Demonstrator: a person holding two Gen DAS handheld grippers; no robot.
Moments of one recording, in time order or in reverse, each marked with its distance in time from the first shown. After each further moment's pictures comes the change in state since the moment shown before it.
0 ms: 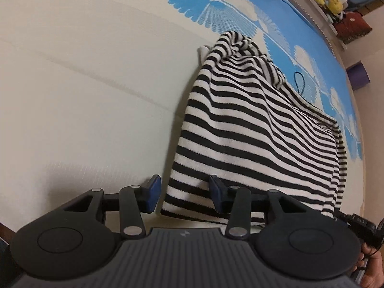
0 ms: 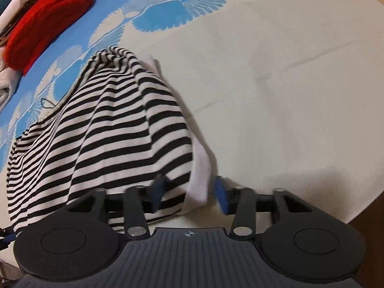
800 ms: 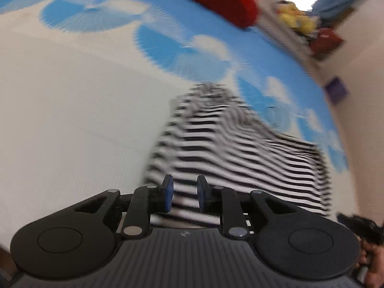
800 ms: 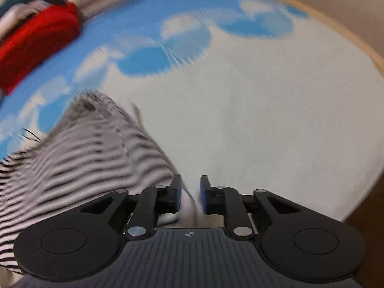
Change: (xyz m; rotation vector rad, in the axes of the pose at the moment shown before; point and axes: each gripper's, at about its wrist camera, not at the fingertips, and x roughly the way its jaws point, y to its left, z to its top) left arm -0.043 -0.024 -0.004 0.098 -0.215 -0.078; right arm -0.038 0.002 0.005 -0.042 -0.229 -0.120
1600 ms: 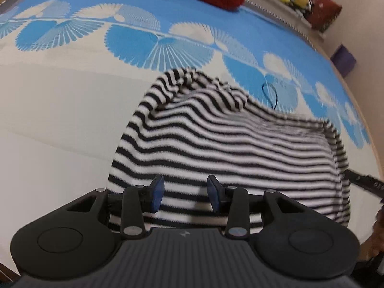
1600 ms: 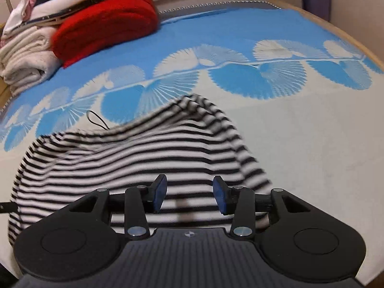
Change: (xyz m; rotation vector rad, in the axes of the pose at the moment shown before) left arm 0.042 -0.063 -0.001 0.107 0.014 0.137; right arm 0.021 0.105 0.009 -0.233 -0.044 0.179
